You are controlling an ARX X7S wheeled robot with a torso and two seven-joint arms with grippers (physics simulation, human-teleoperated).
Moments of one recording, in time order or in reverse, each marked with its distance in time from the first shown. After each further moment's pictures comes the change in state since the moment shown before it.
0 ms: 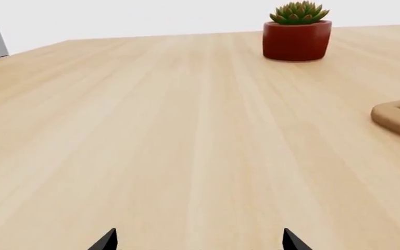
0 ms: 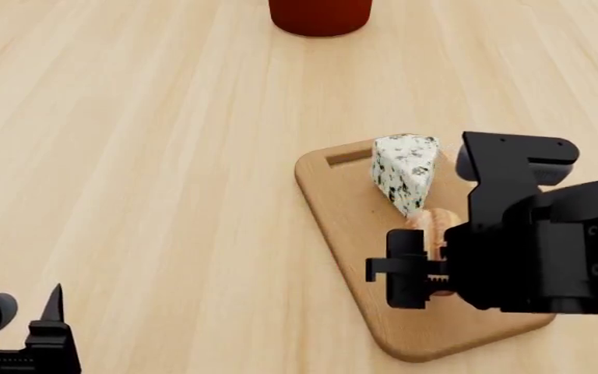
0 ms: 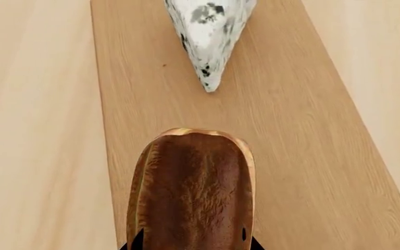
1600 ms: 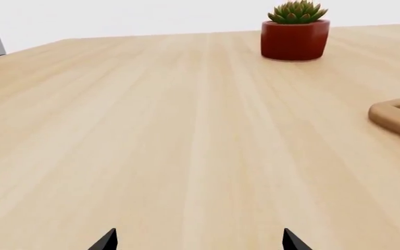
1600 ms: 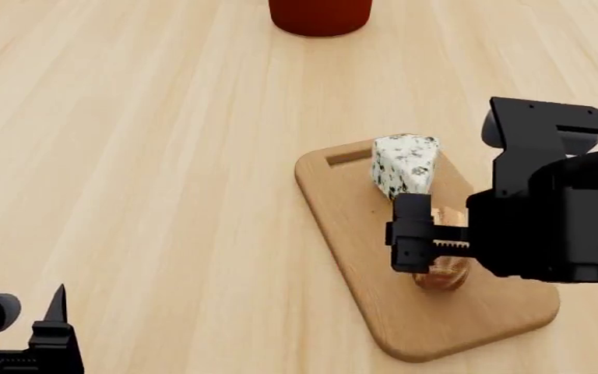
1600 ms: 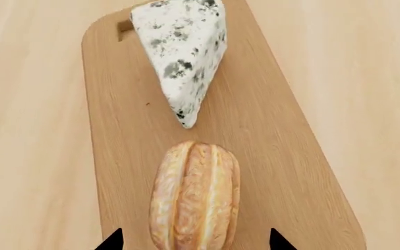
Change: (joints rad) left arm -0.003 -0.012 0.018 -0.013 -0.020 0.018 -0.017; right arm 0.082 -0.002 -0.021 0.080 -0.063 -0.007 -0.071
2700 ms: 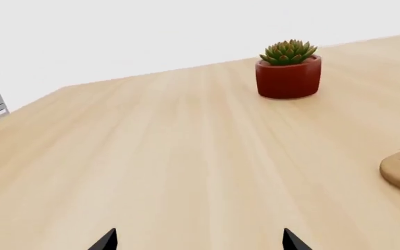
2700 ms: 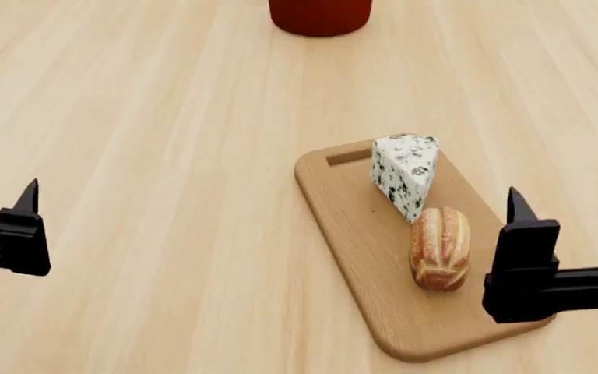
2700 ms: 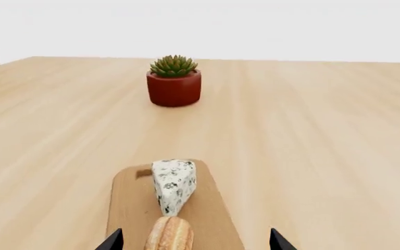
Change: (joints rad) left arm -0.396 -0.126 0.023 -0.070 -0.100 -0.237 0.065; right arm -0.773 0.645 0.575 -1.085 -0.158 -0.684 -0.050
